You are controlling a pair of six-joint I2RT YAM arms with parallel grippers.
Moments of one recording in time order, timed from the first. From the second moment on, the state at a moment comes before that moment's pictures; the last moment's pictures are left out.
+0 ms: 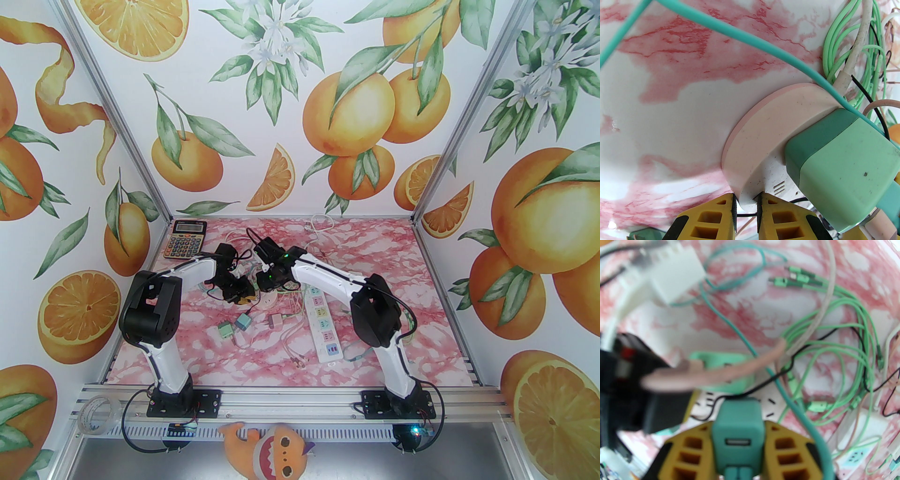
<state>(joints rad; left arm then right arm) -0.23 1.88 1.16 -0.77 0.51 -0.52 0.81 2.13 1.83 -0.79 -0.09 0.30</state>
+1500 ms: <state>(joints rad) -0.25 1.57 1.12 -0.79 0.26 -0.54 0.63 2.38 2.18 -0.56 -0.35 0.59</state>
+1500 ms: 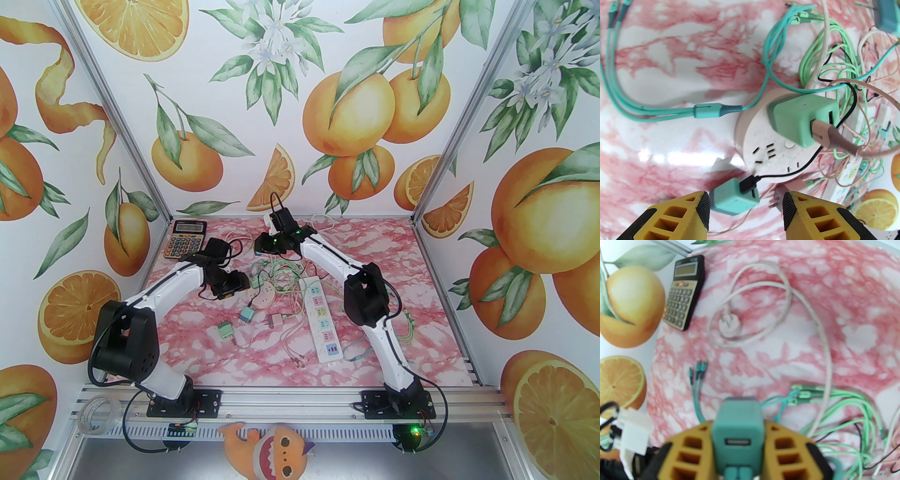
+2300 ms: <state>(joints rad) -0.24 1.54 1.11 -0.80 0.24 -0.54 0.62 2.52 2.14 -0.37 -0.37 0.94</state>
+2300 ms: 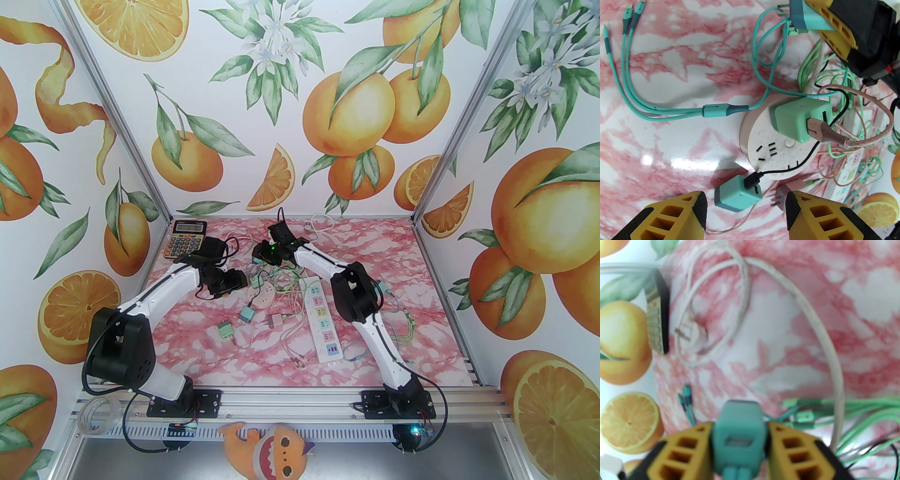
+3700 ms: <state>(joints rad) -0.35 1.73 1.21 -0.65 0.16 -0.02 0.61 1.83 1.33 -0.36 -0.39 0.81</state>
